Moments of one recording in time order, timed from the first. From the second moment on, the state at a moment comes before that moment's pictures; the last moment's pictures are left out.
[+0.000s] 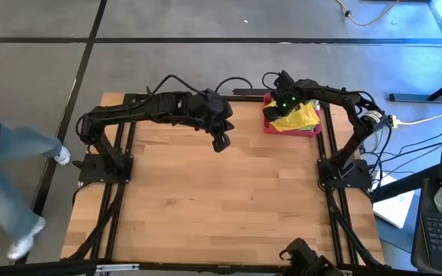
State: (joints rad) left arm 0.12 1.70 1.88 -0.88 -0.11 -0.21; right arm -0.91 1.70 1.08 -0.69 -0.26 0.18
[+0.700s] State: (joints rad) left arm 0.11 1.67 1.88 -0.91 -0.24 -0.21; right arm -0.92 1.53 1.13 -0.95 -0.21 0.07
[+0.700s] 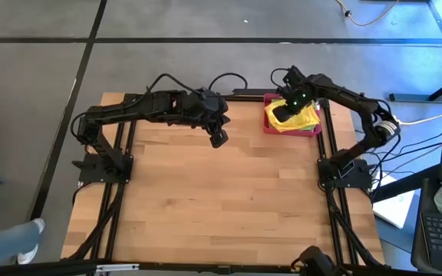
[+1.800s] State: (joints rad) left arm 0.10 1.67 1.88 -0.91 -0.22 -0.20; right arm -0.93 1.70 1.01 -0.63 -0.31 0.20
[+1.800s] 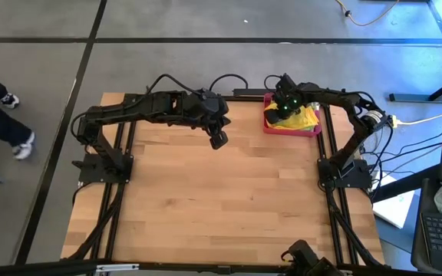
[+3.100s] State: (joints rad) left arm 0.11 1.22 1.14 -0.40 -0.16 -0.35; right arm -0.78 0.78 0.72 -0.48 -0.49 0.48
